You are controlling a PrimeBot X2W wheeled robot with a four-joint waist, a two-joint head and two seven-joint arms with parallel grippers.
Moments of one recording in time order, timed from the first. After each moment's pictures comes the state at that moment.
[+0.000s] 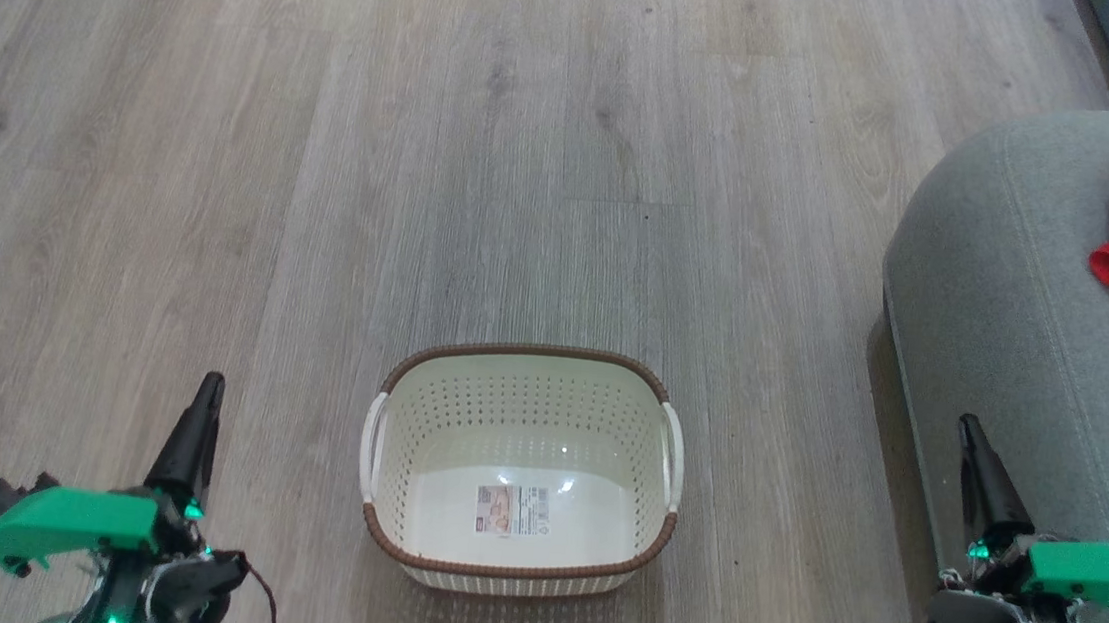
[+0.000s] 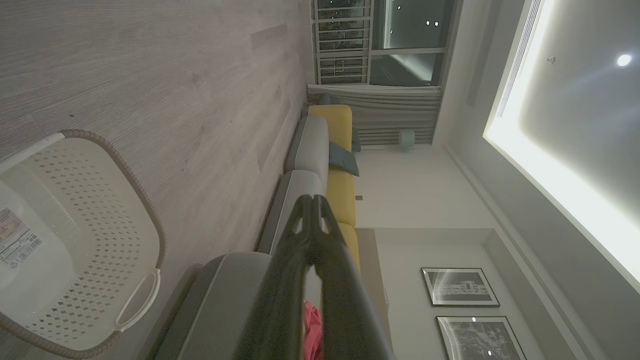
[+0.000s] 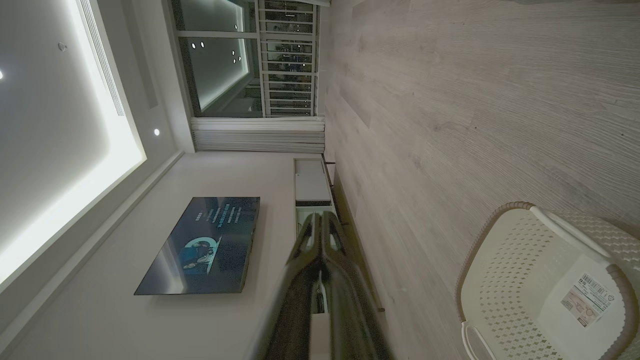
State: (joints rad) left arm -0.07 0.04 0.08 0.28 -1.60 -0.12 0.11; right arm -0.06 -0.05 -0.13 0.28 1.60 0.13 0.11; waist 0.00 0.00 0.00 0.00
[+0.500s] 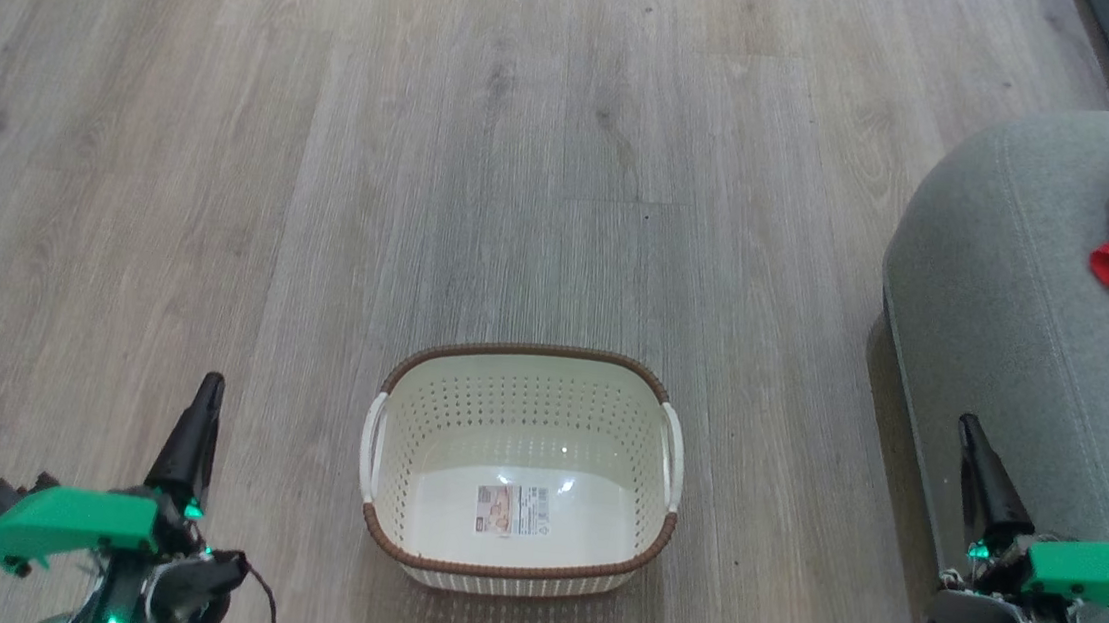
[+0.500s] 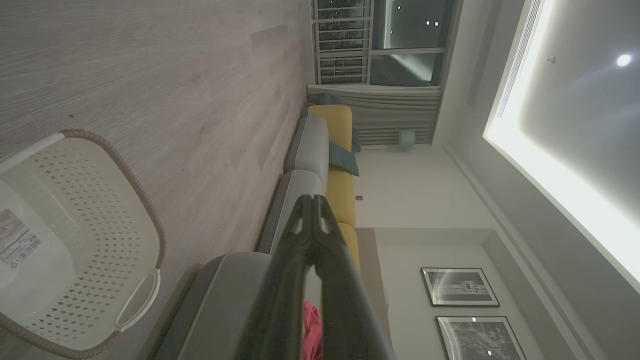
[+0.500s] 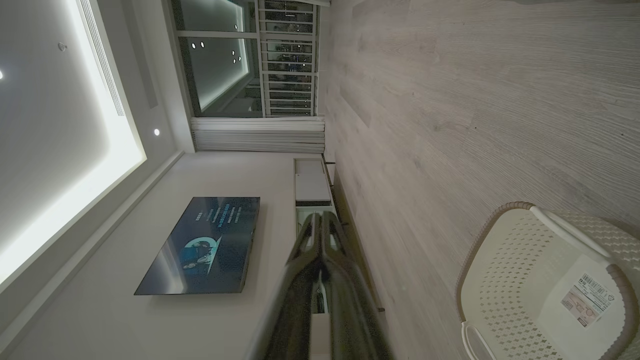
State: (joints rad) left arm -0.07 0.04 0.08 0.28 -1.60 -0.12 0.11; right arm -0.06 -0.05 -0.13 0.28 1.60 0.13 0.11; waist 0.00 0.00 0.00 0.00
